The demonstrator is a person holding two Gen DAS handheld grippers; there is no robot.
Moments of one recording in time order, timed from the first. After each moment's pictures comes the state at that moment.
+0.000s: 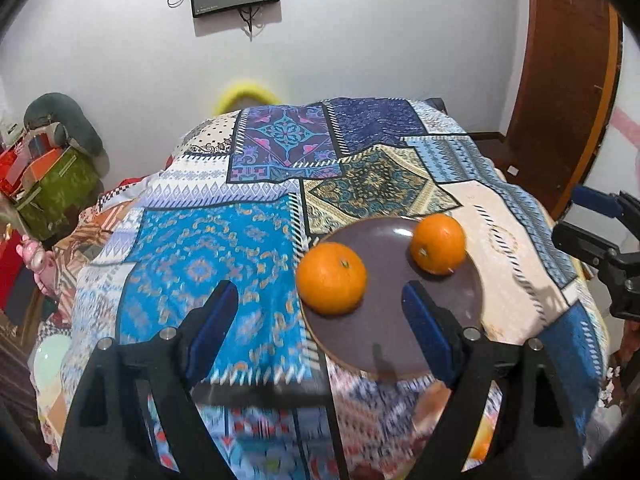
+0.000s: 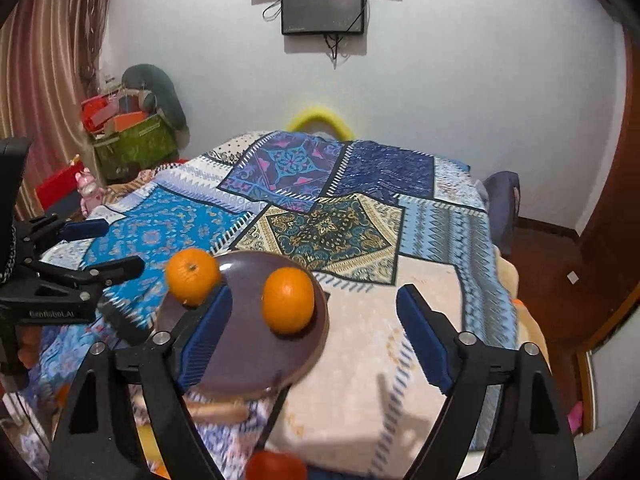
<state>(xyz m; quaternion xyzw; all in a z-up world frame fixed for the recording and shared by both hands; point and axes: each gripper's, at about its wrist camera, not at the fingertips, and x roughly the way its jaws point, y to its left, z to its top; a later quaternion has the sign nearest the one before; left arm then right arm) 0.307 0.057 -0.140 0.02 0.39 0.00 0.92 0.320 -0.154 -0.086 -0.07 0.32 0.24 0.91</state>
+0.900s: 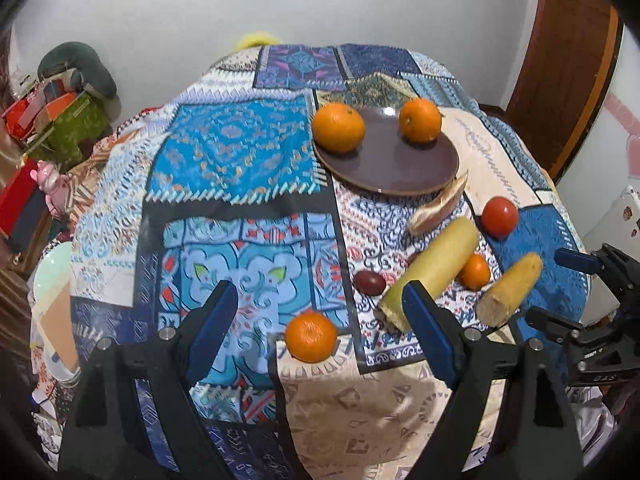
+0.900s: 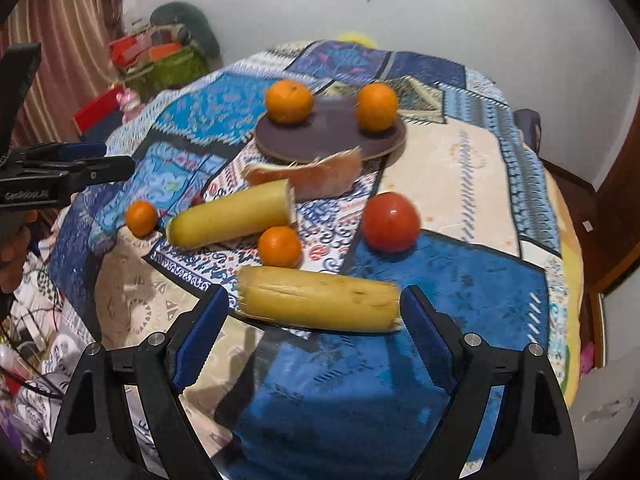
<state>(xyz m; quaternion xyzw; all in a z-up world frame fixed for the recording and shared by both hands) 0.164 0.066 -0.184 -0.01 0.45 0.01 0.89 0.177 -0.145 -0.160 -0.10 0.43 0.27 0.86</state>
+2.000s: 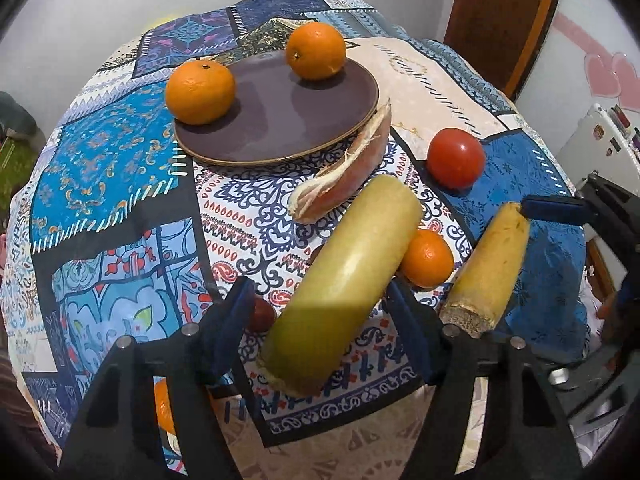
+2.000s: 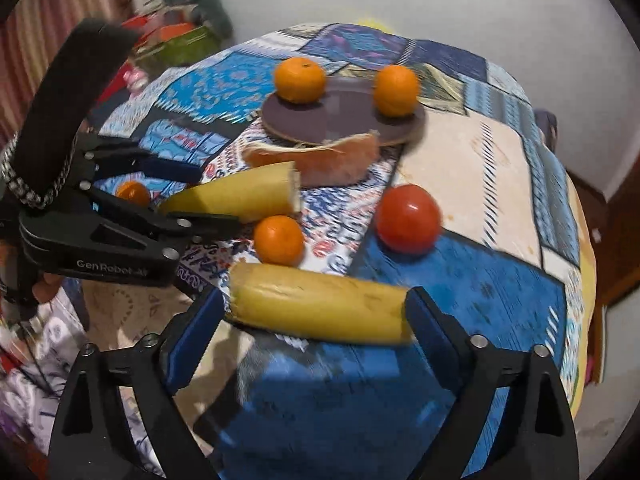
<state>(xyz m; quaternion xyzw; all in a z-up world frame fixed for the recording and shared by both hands) 0.223 -0.008 -0.236 0.06 0.51 -0.11 0.85 0.183 -0.134 -0.174 -0.13 0.44 0.29 0.84</state>
